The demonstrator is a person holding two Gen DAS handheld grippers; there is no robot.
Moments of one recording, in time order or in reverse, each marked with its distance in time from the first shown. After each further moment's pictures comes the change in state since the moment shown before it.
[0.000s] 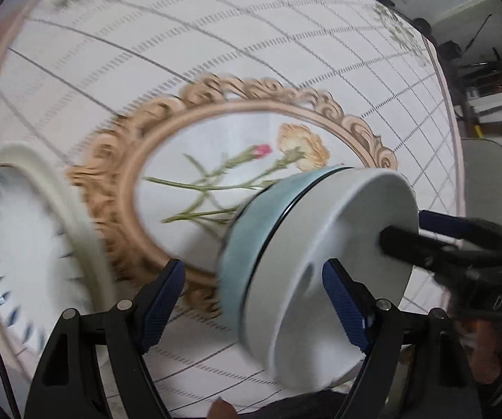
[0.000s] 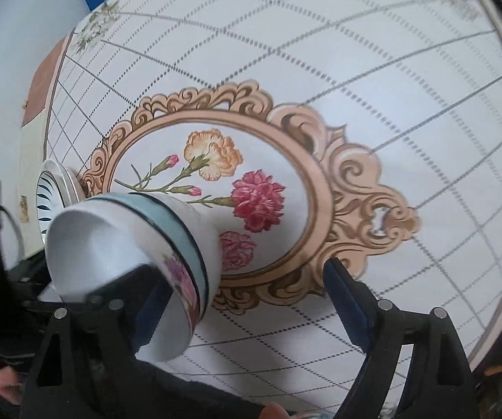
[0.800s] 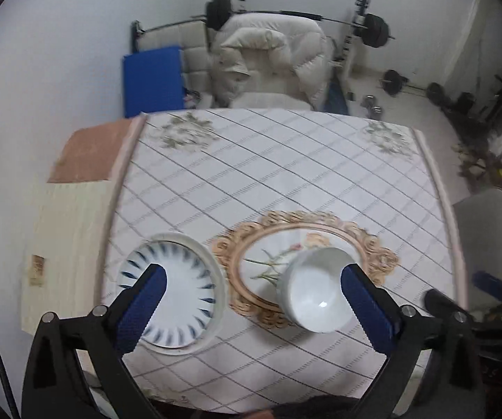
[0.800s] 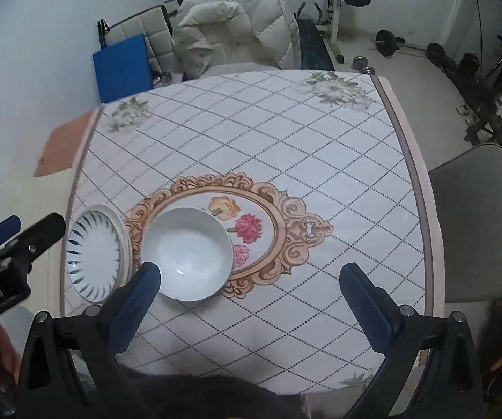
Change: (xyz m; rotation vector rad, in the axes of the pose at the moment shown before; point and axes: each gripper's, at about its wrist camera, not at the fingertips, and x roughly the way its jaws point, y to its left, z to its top) left arm -0.187 -0.026 -0.052 0.012 -0.471 0.281; right arm -0.168 0.055 -0.116 0.034 -0.438 -0.192
